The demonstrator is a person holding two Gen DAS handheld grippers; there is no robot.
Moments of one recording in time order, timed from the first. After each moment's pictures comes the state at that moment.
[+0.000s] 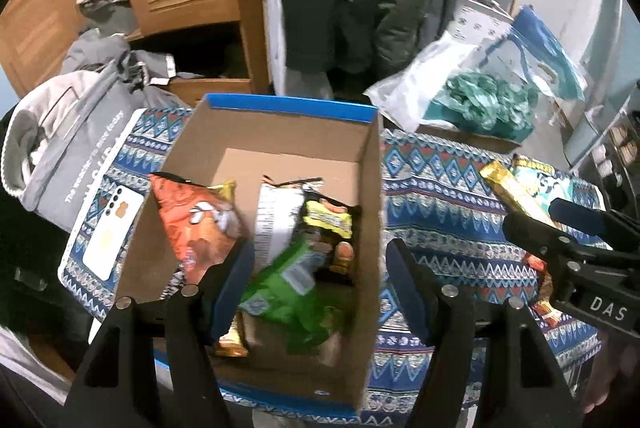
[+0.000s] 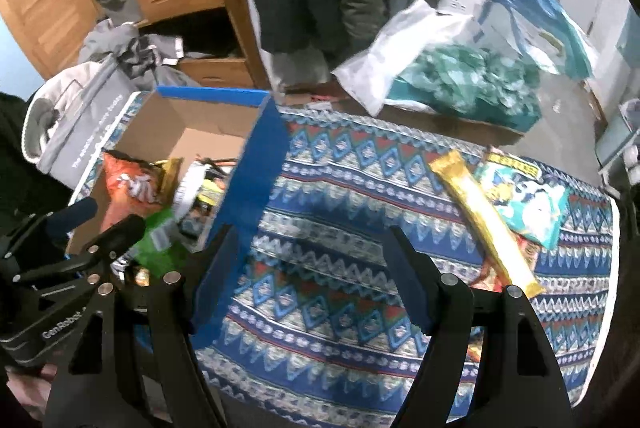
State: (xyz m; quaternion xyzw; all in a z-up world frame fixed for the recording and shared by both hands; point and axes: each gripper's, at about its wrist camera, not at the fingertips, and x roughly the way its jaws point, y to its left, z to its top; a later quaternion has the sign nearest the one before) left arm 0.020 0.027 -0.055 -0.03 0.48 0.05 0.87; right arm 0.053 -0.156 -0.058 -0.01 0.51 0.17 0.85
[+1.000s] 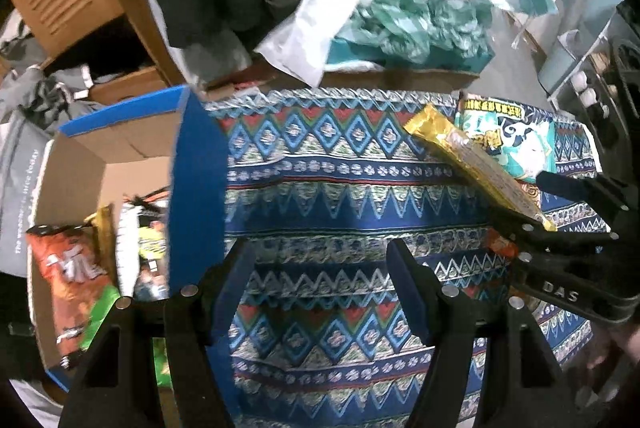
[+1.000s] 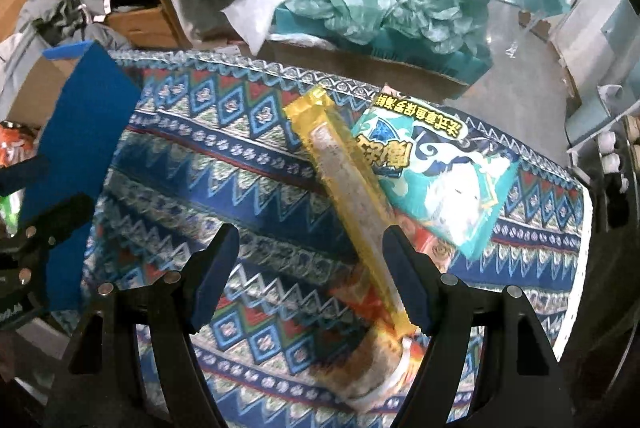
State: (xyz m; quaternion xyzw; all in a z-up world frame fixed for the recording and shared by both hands) left arm 0.105 -0.109 -0.114 0.03 0.57 -0.04 0.82; right arm 0.118 -0.278 -0.139 -0.07 0.58 0.11 0.80
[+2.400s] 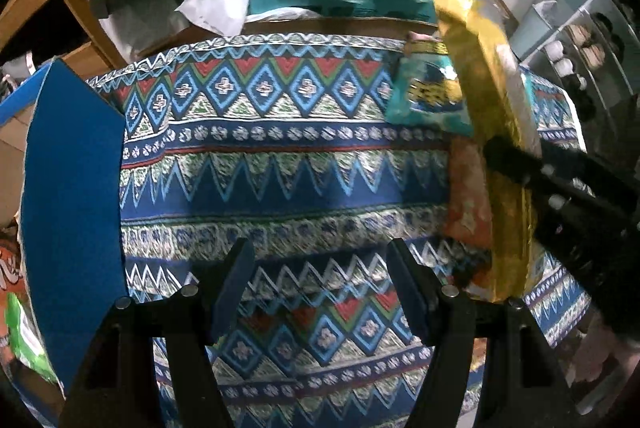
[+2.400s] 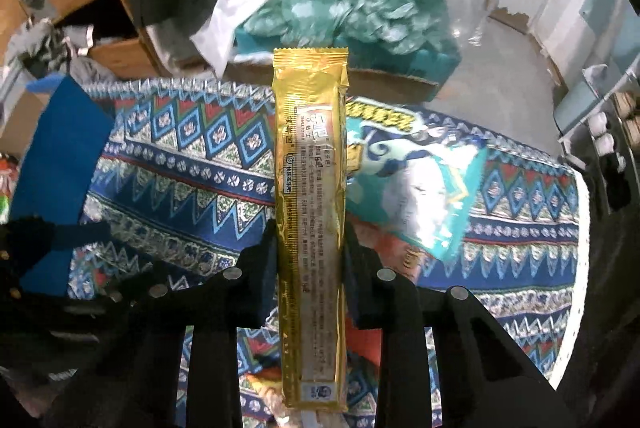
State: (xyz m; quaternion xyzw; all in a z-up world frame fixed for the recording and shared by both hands) left arm 0.108 -0.167 -0.159 0.01 0.62 -0.10 0.77; right arm 0.114 -0.317 -0.136 -0.03 0.54 0.08 0.83
